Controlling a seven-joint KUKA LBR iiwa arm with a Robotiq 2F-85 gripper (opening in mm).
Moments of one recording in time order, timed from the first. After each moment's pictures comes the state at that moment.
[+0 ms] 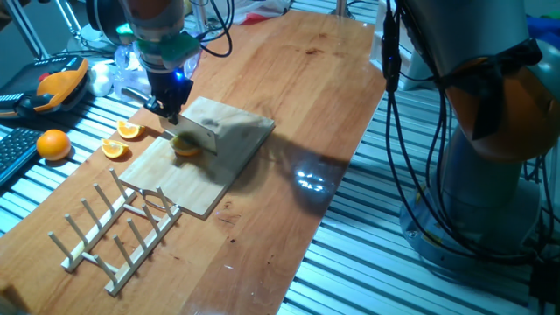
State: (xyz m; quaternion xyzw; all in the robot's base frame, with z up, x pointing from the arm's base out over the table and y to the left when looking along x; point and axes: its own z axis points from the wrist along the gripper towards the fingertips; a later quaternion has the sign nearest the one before) arm 0.641 0.067 0.115 0.07 1.00 0.01 0.06
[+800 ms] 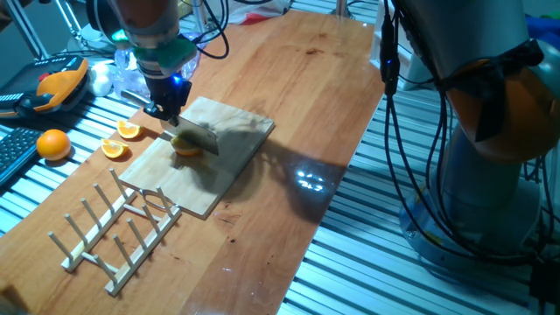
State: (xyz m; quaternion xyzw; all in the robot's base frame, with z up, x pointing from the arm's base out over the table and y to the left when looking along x) arm 0.641 0.068 0.111 0.06 1.00 -0.01 0.06
